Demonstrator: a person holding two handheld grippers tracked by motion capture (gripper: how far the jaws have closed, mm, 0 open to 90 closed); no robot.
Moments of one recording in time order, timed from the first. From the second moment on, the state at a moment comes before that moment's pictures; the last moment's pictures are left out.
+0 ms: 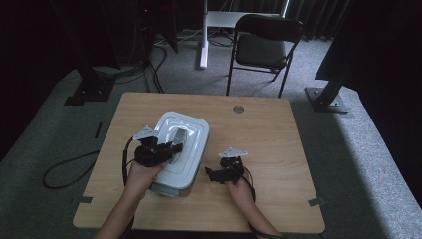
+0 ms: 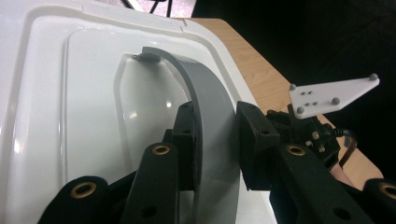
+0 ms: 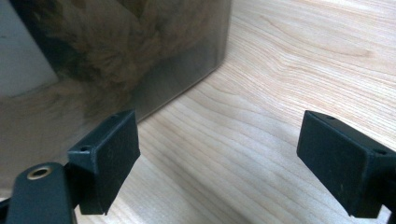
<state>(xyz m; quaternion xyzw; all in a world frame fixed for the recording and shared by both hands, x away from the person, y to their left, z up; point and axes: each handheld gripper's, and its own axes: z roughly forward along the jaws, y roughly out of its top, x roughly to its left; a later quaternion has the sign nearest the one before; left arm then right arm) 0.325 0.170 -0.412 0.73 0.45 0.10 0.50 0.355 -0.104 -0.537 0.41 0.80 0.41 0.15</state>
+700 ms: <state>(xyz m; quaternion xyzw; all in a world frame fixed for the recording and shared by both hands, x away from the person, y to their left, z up) 0.331 0.165 -0.427 0.74 0.45 0.09 0.48 0.360 -0.115 -0.539 0.43 0.79 0.42 0.13</state>
